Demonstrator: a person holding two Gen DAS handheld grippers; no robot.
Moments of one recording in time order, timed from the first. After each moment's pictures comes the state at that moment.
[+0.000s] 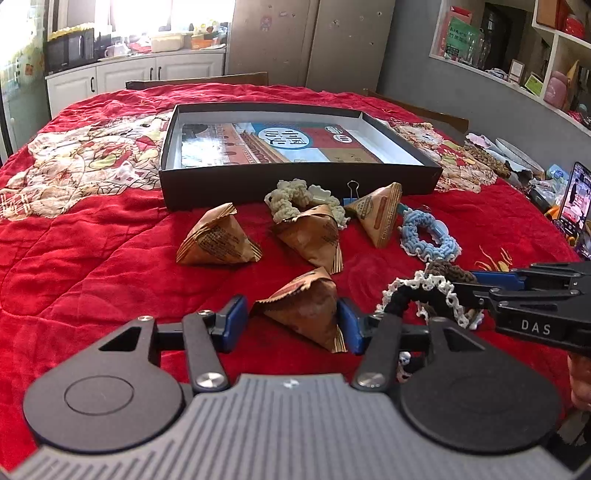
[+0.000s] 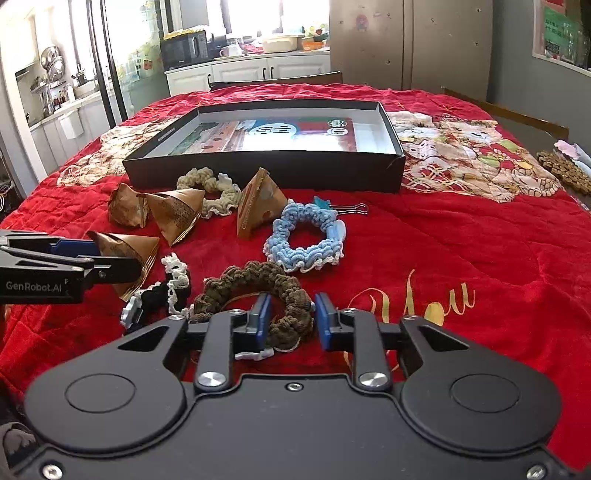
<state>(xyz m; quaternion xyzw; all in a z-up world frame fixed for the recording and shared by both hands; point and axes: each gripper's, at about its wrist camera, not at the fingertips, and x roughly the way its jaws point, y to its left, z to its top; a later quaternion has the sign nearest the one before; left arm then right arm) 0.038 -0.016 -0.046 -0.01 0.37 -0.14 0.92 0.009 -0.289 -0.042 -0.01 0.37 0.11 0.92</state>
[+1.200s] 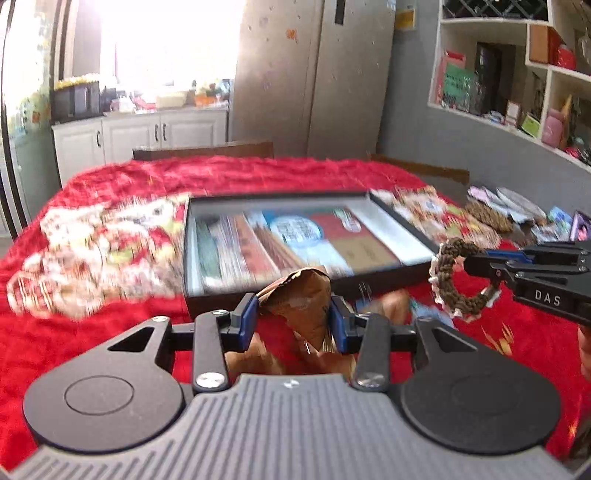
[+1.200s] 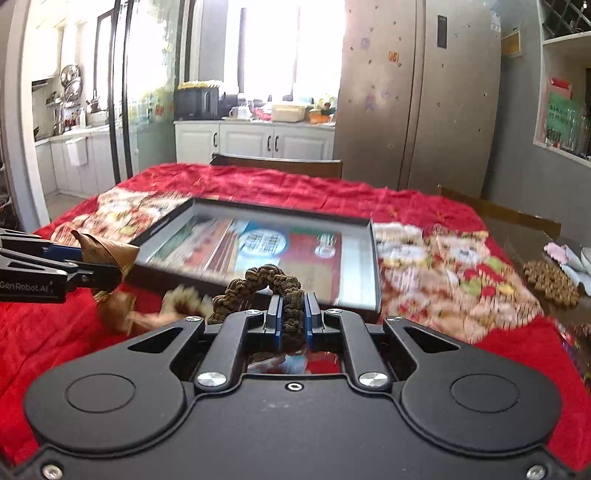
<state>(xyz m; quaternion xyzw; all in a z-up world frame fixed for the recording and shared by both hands) 0.072 -0.004 0.015 -0.01 0.27 -0.13 0.95 0.051 -0.291 0.035 -0.05 0.25 0.11 0.96</state>
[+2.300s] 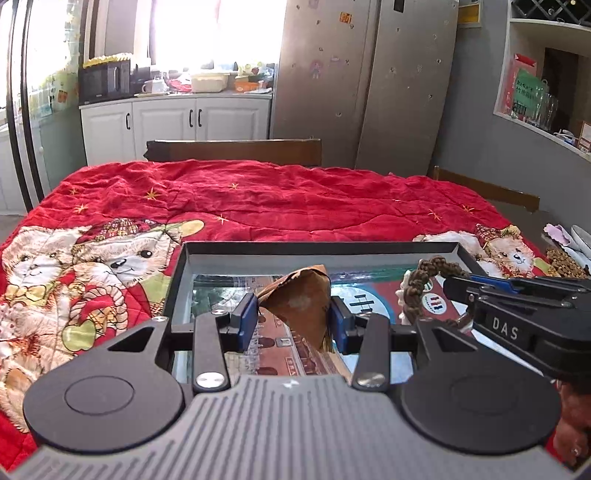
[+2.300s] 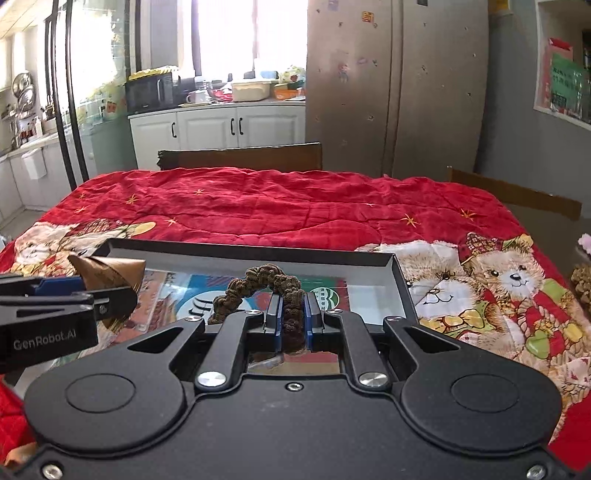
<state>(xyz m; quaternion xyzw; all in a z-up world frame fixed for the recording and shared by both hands) 0.246 -0.025 -0.009 -0.03 0.31 -0.06 0.95 0.256 -0.253 -0.006 -0.01 0.30 0.05 0.95</state>
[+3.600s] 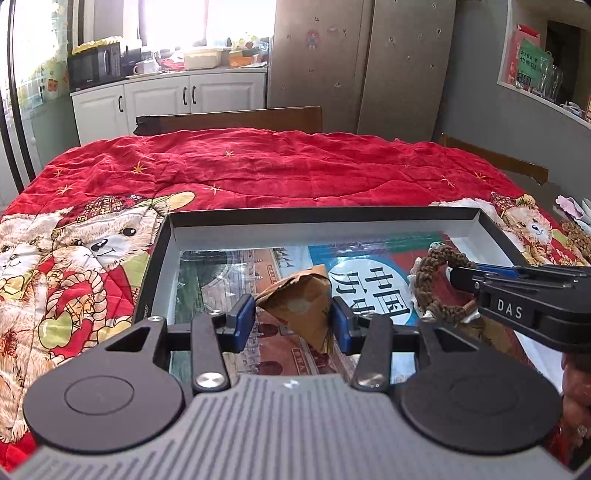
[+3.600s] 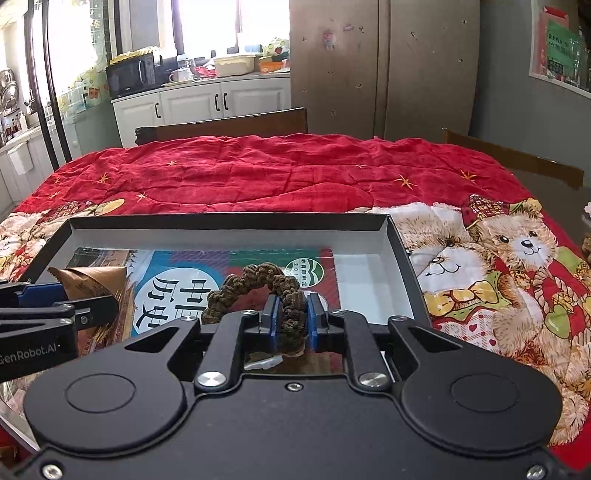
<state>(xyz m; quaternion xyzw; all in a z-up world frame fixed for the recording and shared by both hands) 0.271 -0.030 -0.038 -0.01 0.34 -0.06 0.94 0.286 -0.264 -0.038 0.00 0.34 0.04 0.94</state>
